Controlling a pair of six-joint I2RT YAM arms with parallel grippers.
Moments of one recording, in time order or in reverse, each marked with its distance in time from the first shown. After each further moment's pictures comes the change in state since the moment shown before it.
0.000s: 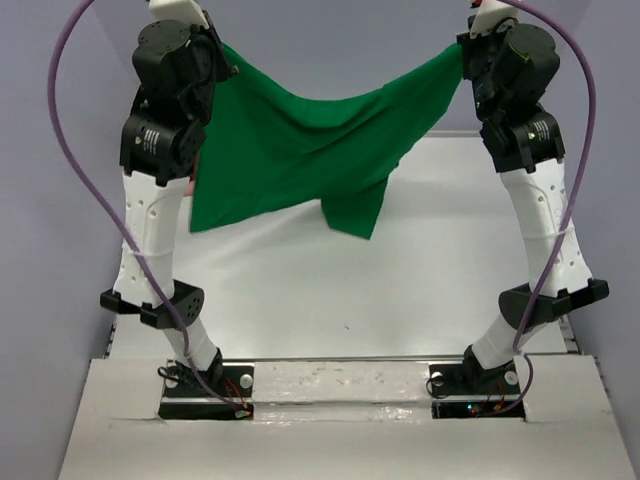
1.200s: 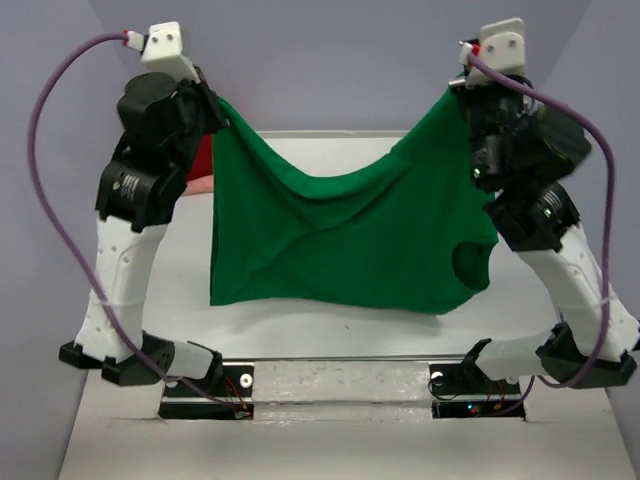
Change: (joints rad) left arm 0.023 -0.327 -0.488 0.001 0.096 -0.048; right arm 0.471 -0.378 -0.337 0.346 0.402 -0.373
